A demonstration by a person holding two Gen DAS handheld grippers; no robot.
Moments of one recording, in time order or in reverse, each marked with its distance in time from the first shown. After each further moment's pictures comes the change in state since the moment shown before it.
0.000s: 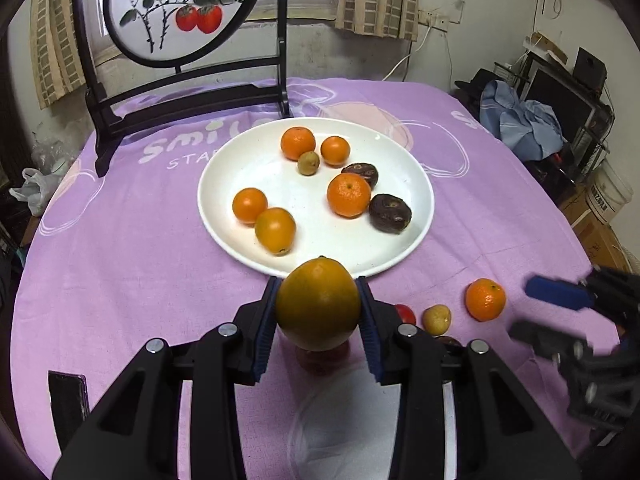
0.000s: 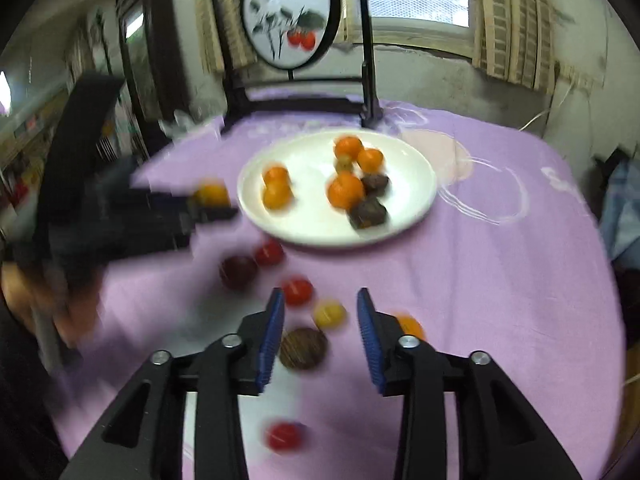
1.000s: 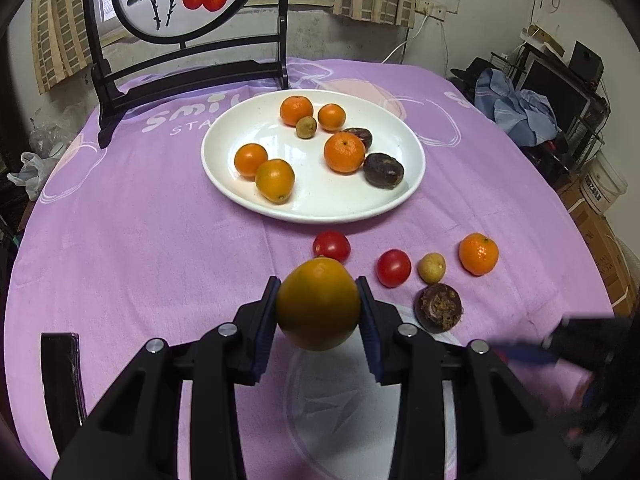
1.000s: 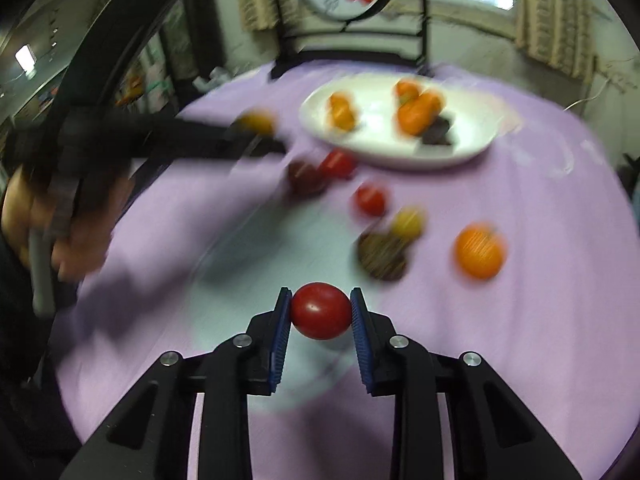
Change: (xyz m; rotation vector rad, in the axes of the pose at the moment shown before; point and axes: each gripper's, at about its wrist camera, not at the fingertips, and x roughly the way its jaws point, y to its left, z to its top) left arm -0.011 0.002 -0.032 -0.008 0.047 -0.019; right arm 0.010 0.040 -0.032 -0.047 0.054 0.101
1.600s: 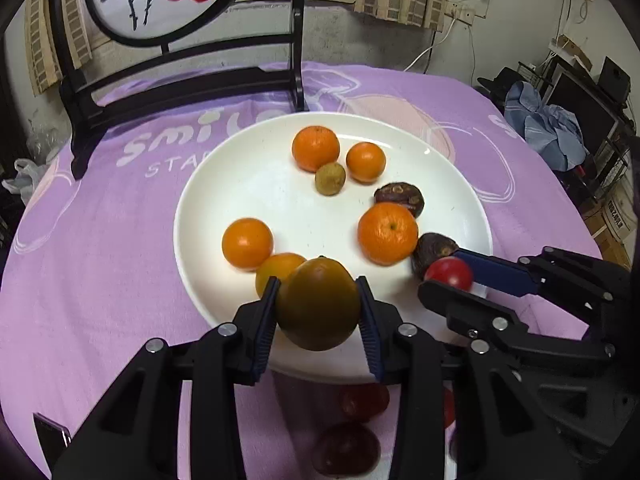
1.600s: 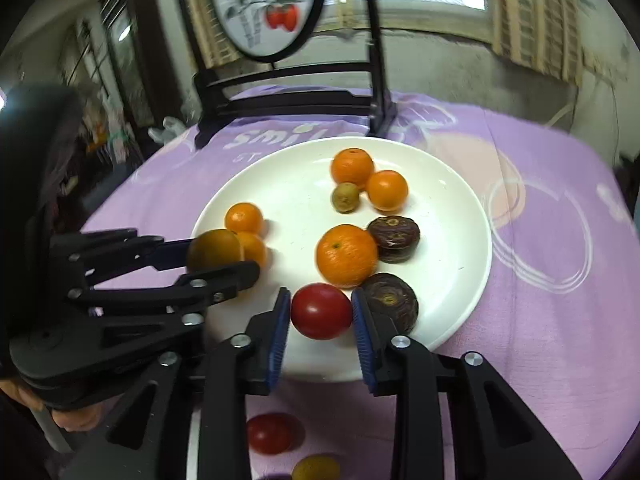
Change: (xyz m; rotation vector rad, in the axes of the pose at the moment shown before) left arm 0.083 0.014 0.084 -0.039 0.007 0.036; right arm 0.092 -0.084 0.125 0.142 -0.070 -0.010
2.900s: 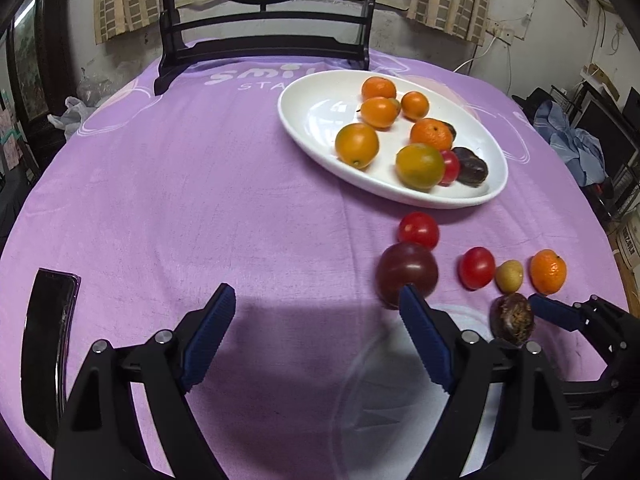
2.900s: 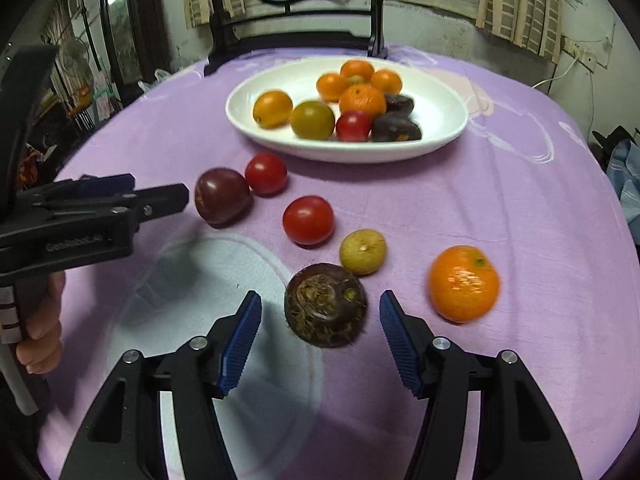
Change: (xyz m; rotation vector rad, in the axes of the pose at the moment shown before) left arm -0.050 0.031 -0.116 -0.159 -0.015 0.089; right arm -0.038 0.047 -0.119 -0.068 0.123 -0.144
